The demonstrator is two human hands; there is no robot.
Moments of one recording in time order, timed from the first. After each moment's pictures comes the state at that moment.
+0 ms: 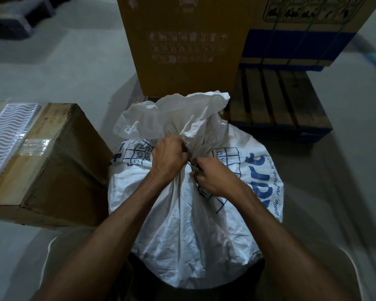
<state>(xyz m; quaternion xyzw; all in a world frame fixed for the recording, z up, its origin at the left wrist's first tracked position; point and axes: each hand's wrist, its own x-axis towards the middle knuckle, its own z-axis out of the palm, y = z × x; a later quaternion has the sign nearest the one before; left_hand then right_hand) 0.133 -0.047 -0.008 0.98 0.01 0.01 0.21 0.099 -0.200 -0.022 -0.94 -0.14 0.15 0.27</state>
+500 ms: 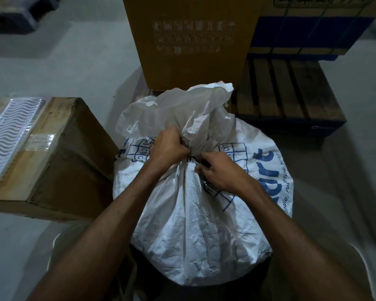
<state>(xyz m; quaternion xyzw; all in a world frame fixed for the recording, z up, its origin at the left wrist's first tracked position) 0.143 -0.028 -0.002 0.96 0.04 -0.09 0.26 0.106 -0.202 -0.028 -0.93 -0.15 0.14 0.30</state>
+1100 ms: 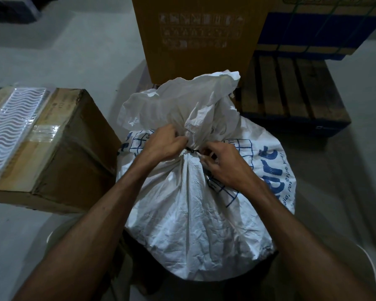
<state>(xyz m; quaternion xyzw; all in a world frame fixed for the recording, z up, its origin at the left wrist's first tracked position) 0.139 0.001 0.005 0.94 0.02 -0.12 0.32 0.106 -0.198 -0.026 -0.93 -0.19 0.04 0.33</state>
